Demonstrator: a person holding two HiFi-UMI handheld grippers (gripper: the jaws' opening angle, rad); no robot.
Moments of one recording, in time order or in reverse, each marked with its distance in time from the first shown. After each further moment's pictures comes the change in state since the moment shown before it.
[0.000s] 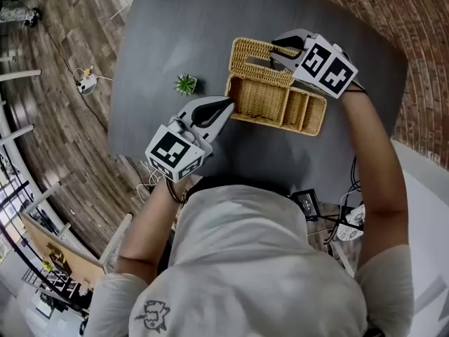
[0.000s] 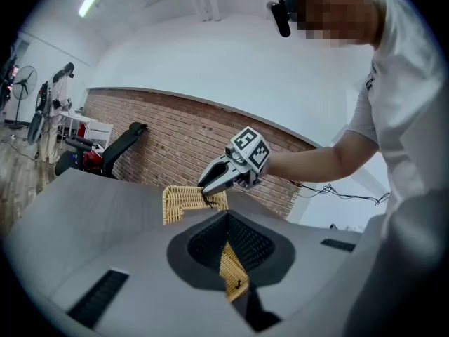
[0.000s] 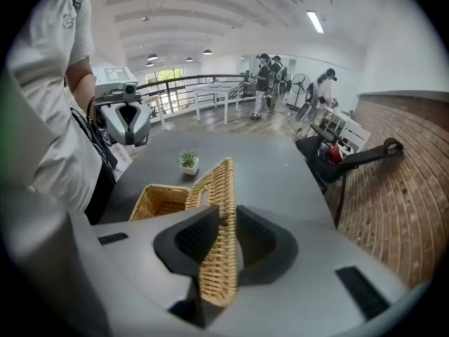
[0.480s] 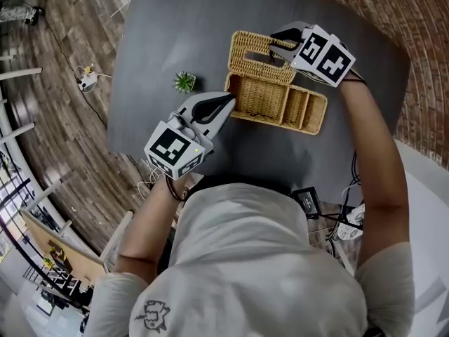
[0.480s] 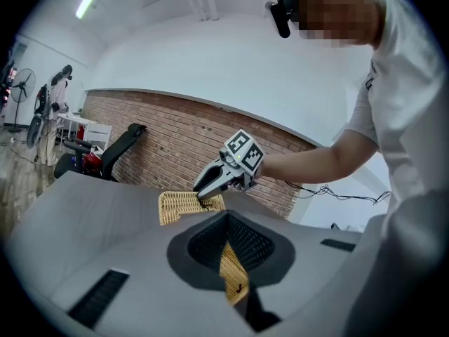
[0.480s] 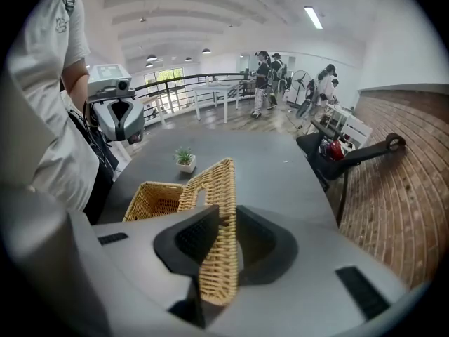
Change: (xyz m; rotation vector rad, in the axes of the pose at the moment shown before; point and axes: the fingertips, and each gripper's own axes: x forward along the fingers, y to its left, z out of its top) left arm 0.010 -0.003 0.006 0.017 0.004 0.002; right arm 0.008 -0.014 -0.009 0.011 0.013 0.018
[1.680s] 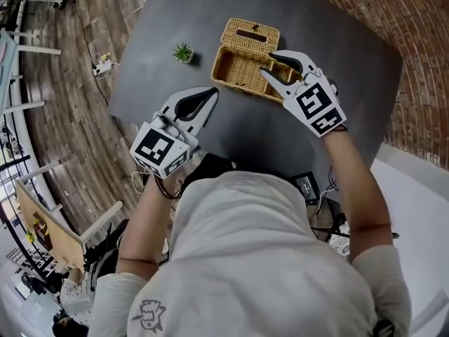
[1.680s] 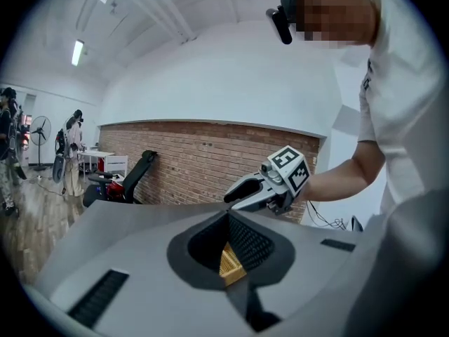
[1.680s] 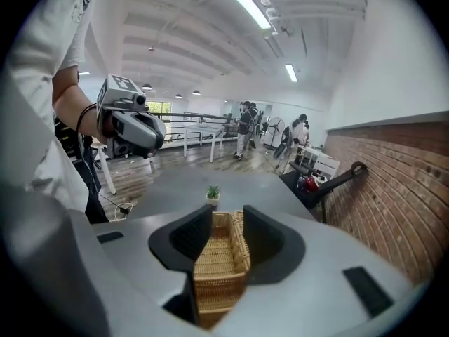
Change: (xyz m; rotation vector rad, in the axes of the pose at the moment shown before) left arm -0.061 -0.112 0.021 0.130 -0.072 0.208; right arm -0.117 0.144 0.007 0.017 -0.383 -0.208
